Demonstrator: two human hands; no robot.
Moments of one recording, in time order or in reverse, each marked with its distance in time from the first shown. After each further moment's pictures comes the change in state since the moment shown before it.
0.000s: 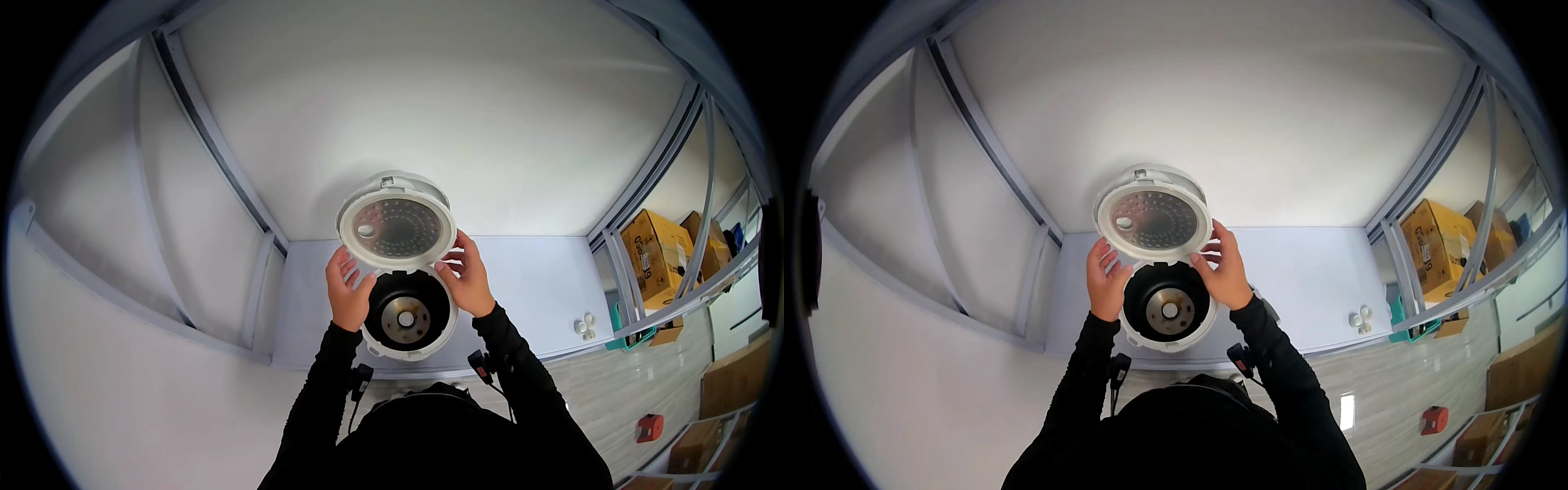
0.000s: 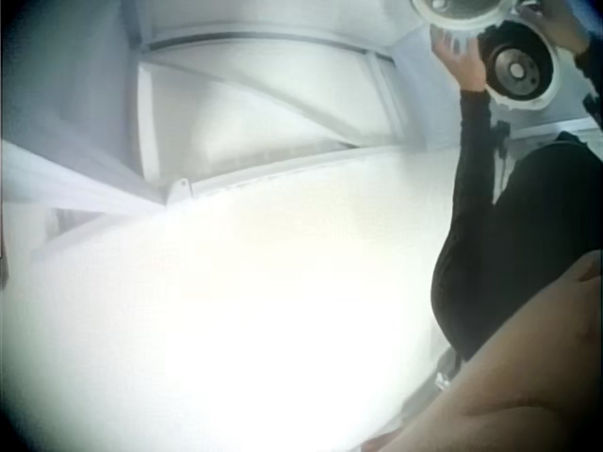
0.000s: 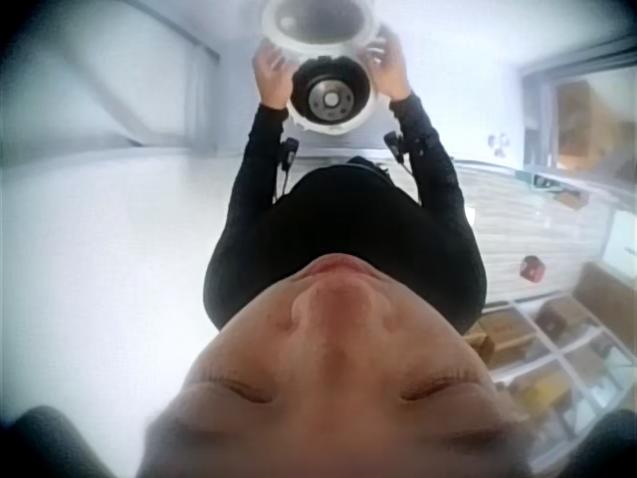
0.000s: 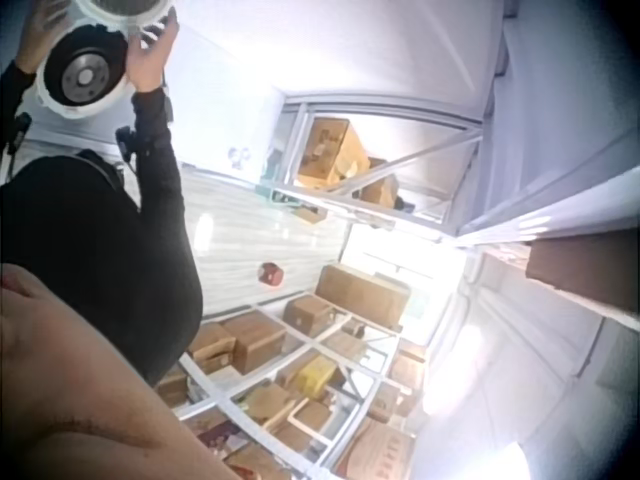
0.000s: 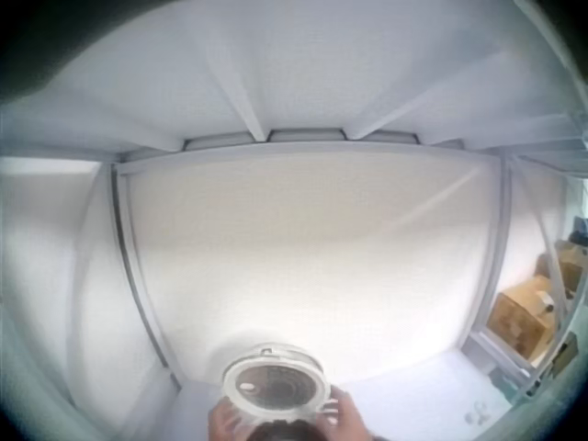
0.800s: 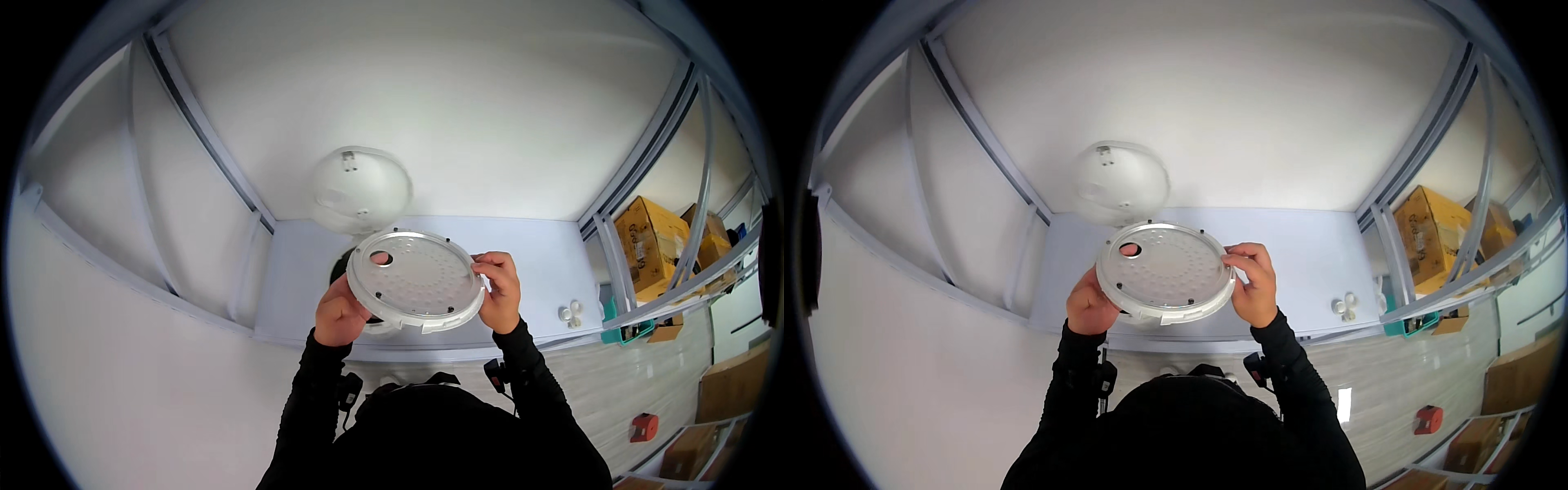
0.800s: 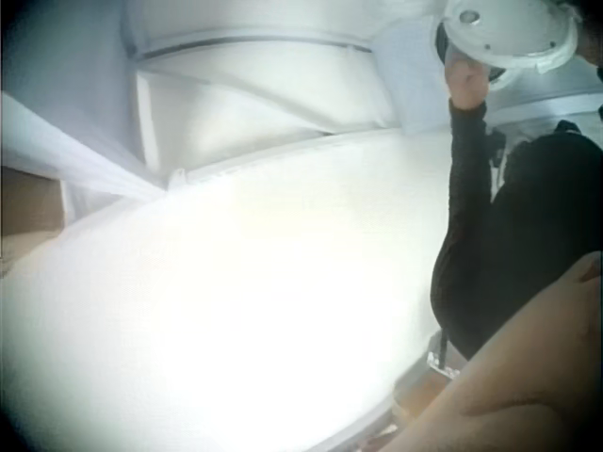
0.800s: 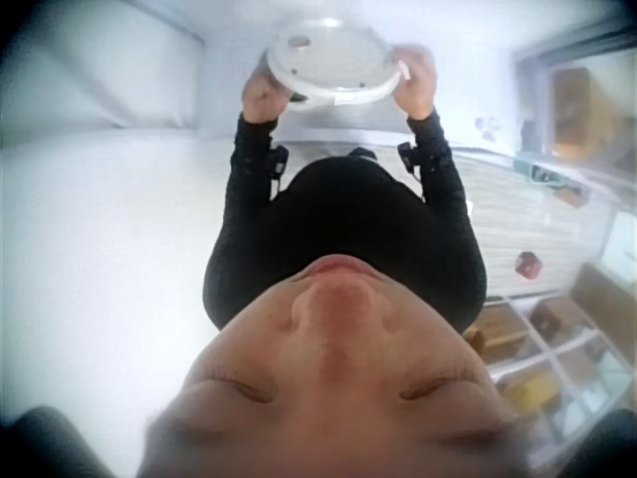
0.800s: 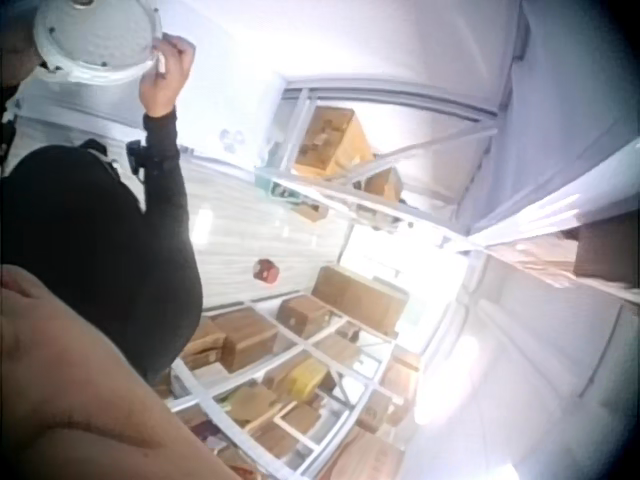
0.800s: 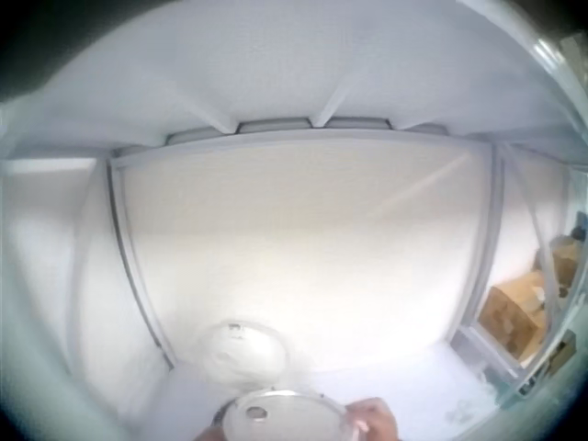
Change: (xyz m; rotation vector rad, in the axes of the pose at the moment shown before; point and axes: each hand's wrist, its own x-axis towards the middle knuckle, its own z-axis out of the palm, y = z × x) left_hand -0.083 0.070 0.034 -0.741 -0.647 -0.164; right_hand -0.080 -0.030 -0.110 -0.218 0.115 -0.453
